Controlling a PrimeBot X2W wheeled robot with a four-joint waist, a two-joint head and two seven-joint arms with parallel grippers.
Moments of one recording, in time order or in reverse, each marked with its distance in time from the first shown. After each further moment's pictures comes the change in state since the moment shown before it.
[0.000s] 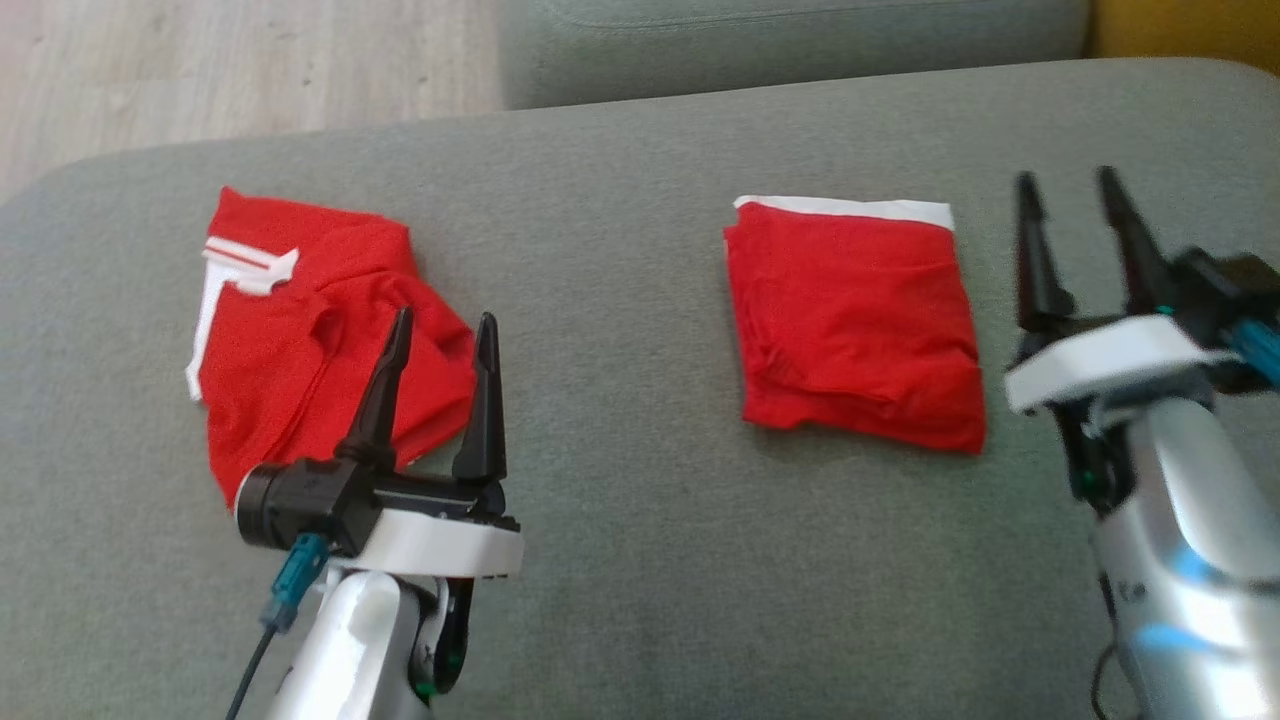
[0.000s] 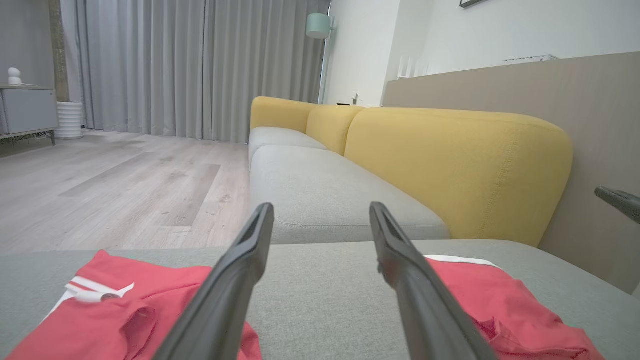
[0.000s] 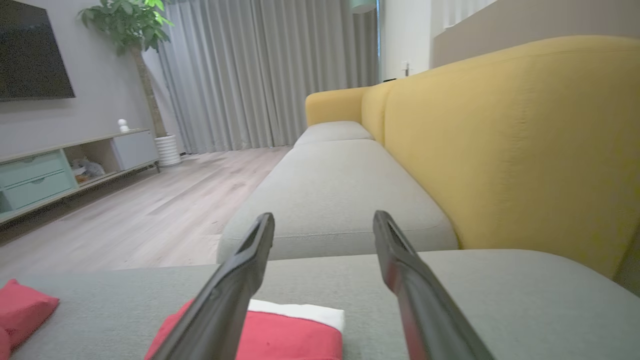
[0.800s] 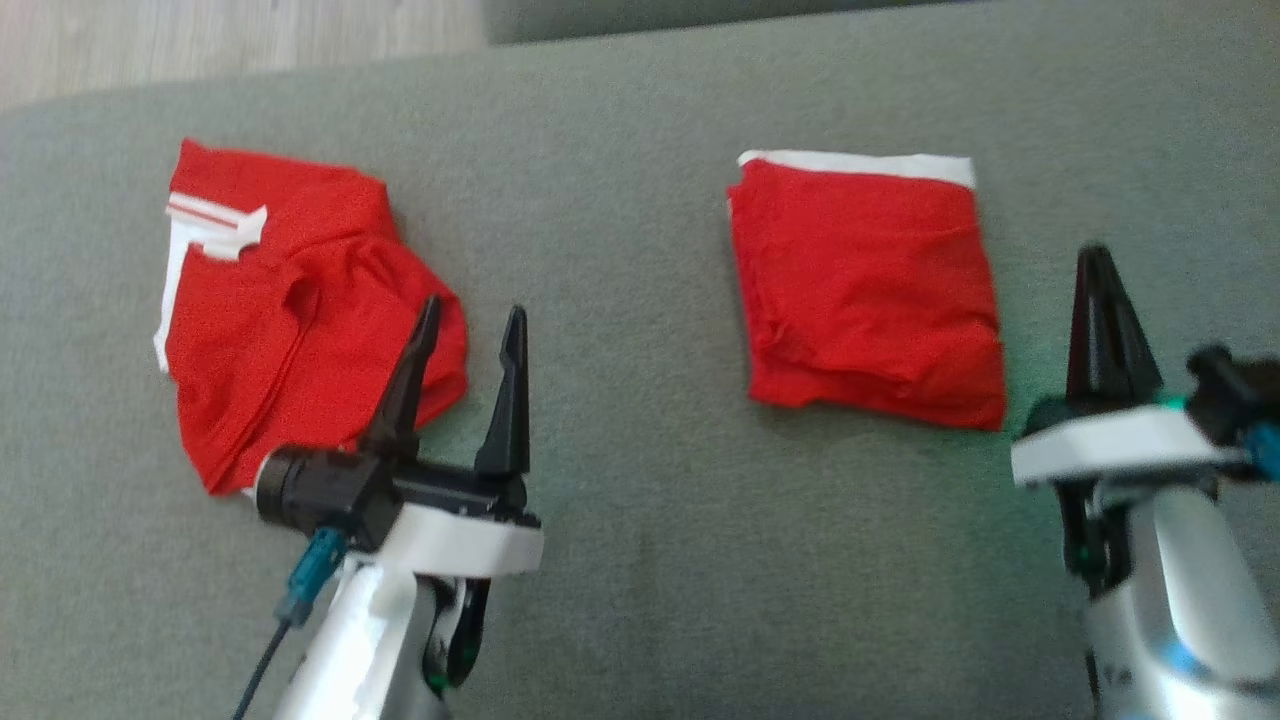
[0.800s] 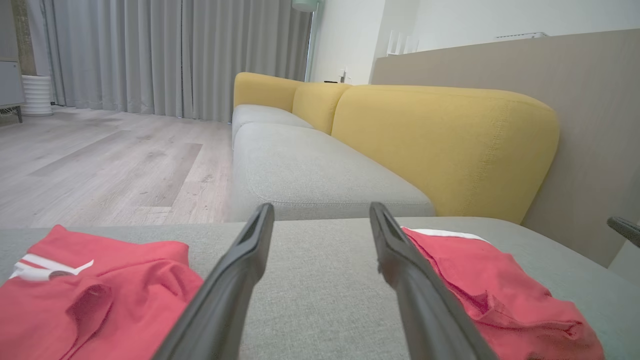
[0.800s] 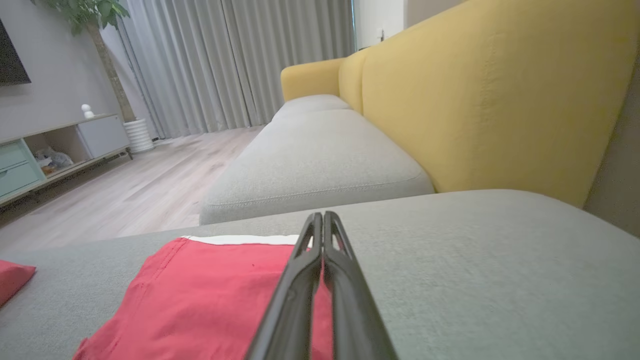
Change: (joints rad) left arm -0.004 0.000 -0.035 -0.026 0.008 -0.017 0.000; right arm 0.236 0.101 -0.155 -0.249 -0.095 0.000 -0.001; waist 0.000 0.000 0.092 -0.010
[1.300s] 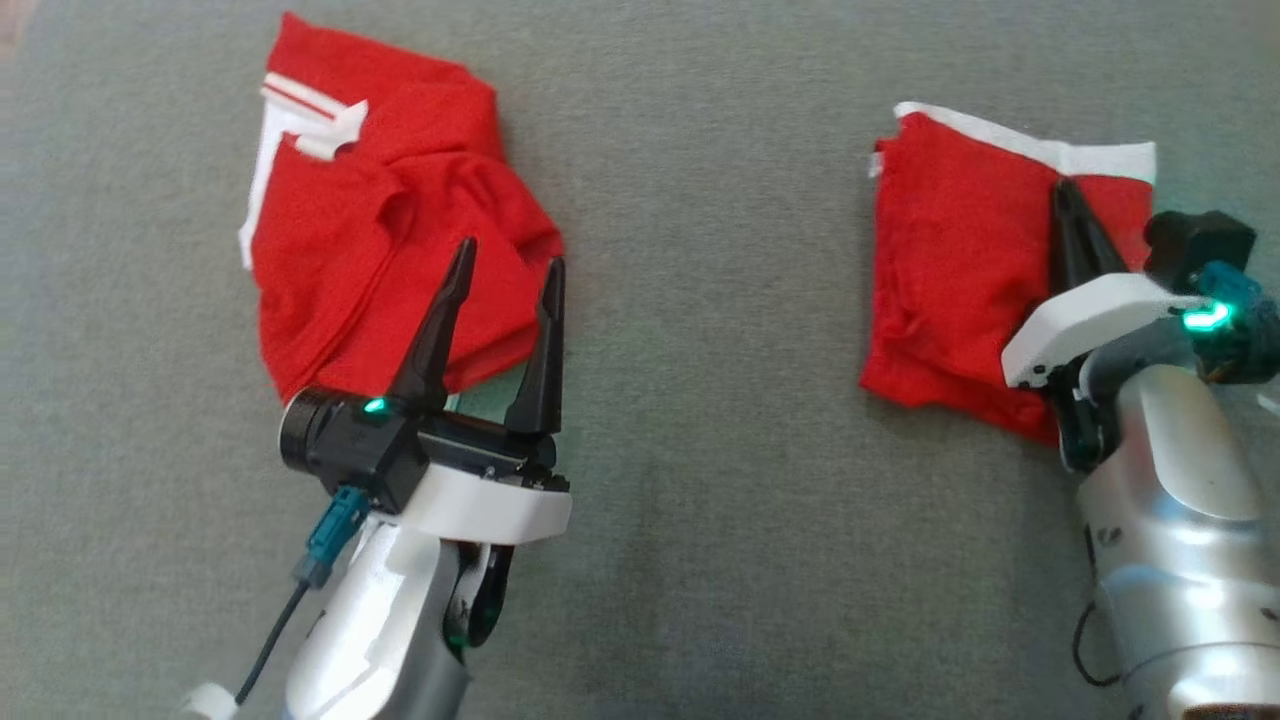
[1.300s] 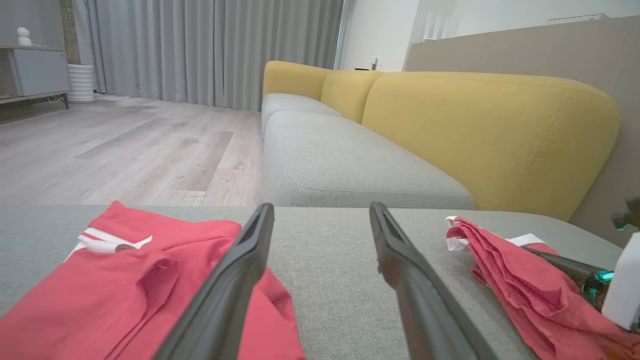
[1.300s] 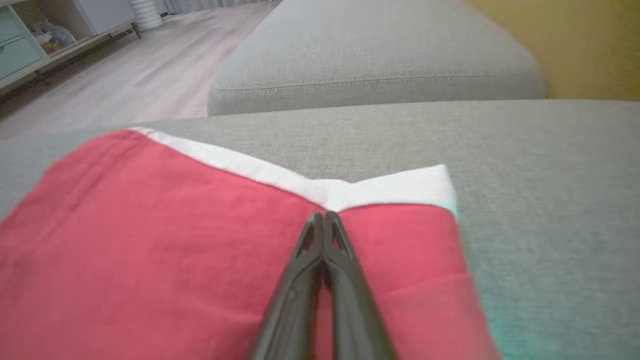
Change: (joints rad) left arm -0.091 -0.001 -0.060 -0.010 -0.016 0.003 0.000; right arm -0.356 -0.030 -0.038 0.446 -0.116 0.000 0.122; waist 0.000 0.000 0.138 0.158
